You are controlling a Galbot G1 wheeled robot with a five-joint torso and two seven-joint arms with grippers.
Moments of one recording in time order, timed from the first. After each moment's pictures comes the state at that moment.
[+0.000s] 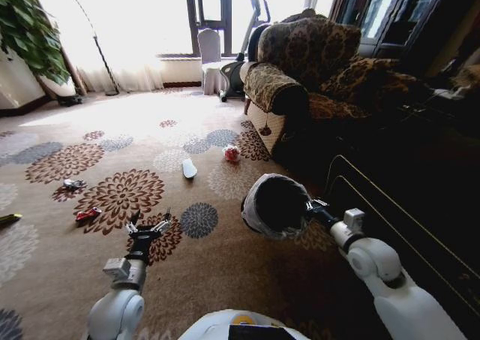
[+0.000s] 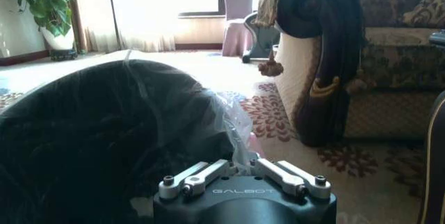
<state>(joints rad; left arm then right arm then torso) 1.73 -1.36 -0.75 -2.22 -0.30 0.00 -0.08 -1.32 0.97 0.54 2.12 0.61 -0.46 -0.02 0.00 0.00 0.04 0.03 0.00</state>
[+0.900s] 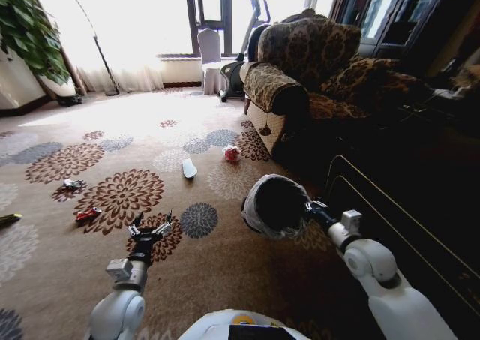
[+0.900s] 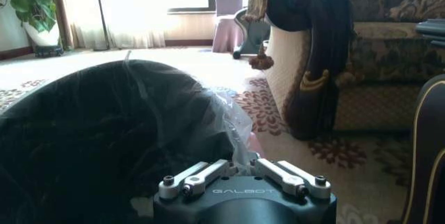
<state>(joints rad) 1.74 -1.34 -0.75 -2.20 -0.31 0.00 -0.07 -1.32 1.02 0.54 2.10 0.56 -0.45 -0.02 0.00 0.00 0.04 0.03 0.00</state>
